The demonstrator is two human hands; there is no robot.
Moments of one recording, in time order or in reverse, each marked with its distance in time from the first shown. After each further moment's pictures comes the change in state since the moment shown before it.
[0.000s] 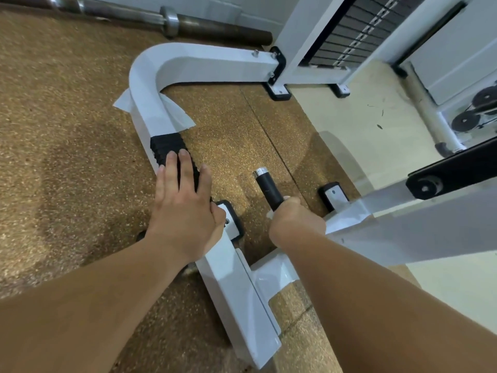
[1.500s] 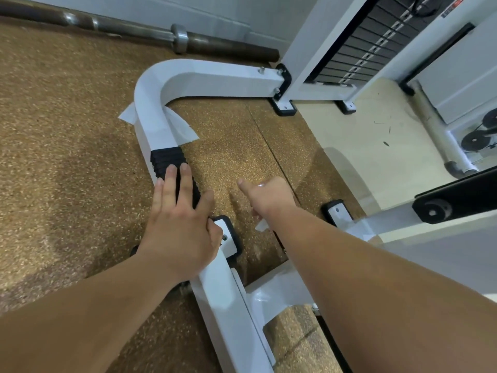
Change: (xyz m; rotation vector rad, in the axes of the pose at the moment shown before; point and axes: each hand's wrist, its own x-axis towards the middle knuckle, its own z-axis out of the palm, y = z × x) left_hand 0.000 -0.002 0.008 -0.022 0.081 0.025; right_hand 0.046 -0.049 -0.019 0.786 -0.072 -0.205
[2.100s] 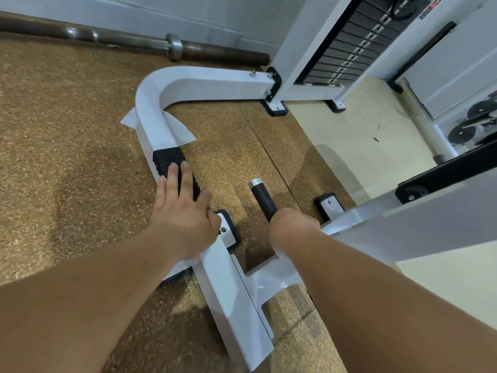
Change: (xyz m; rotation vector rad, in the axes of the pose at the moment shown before) left_hand 0.010 0.003 -0.021 0.002 -0.318 -0.087; right_hand -0.052 0.033 -0.027 -0.869 -0.066 0.172
